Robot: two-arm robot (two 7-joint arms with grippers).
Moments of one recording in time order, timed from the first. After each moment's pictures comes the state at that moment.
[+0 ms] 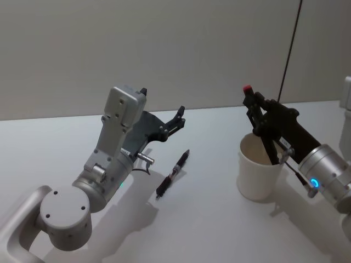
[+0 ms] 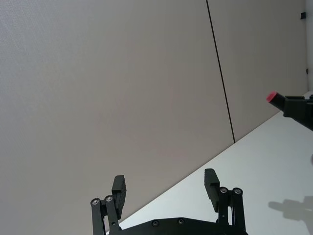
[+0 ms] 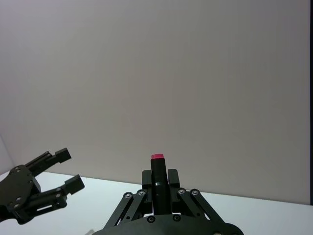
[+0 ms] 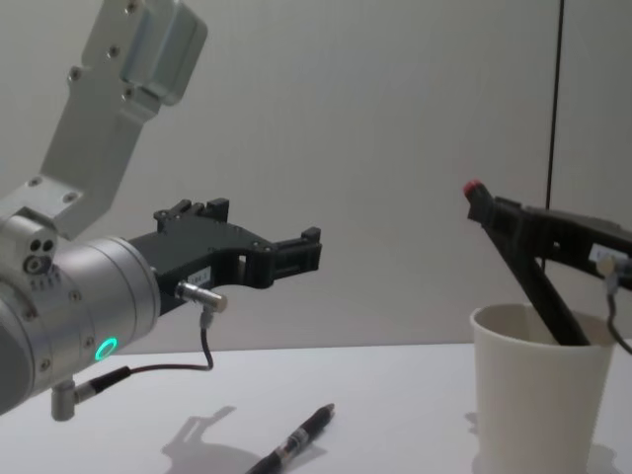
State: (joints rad) left arm -0.24 0.38 0.45 -1.63 -0.20 0.01 -0.01; right arm 0.15 0.26 -0.27 -1.61 0.50 0.00 0.27
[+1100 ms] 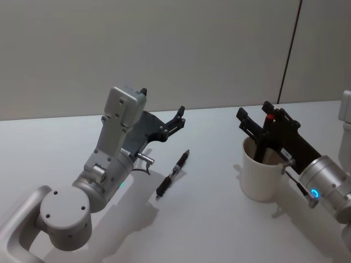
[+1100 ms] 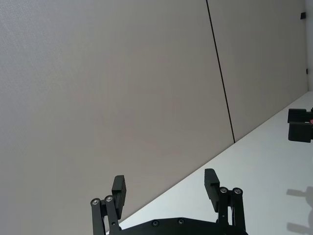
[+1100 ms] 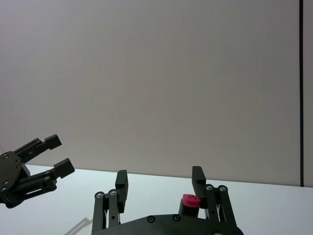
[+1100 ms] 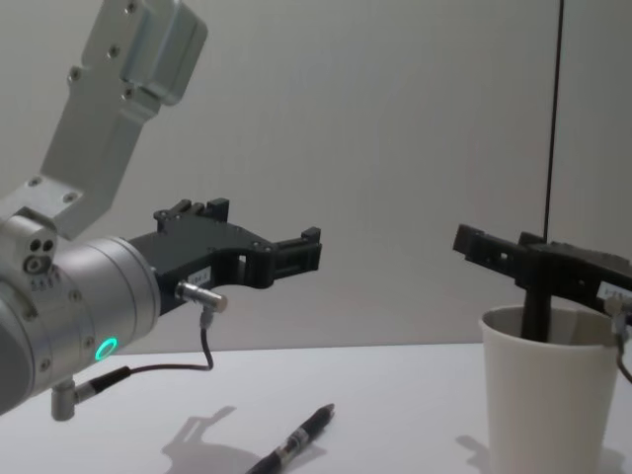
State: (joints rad) left arm -0.24 0.38 0.45 -1.63 -0.20 0.01 -0.01; right arm 0.13 0.27 -0.28 -1.58 0.50 -0.02 0.26
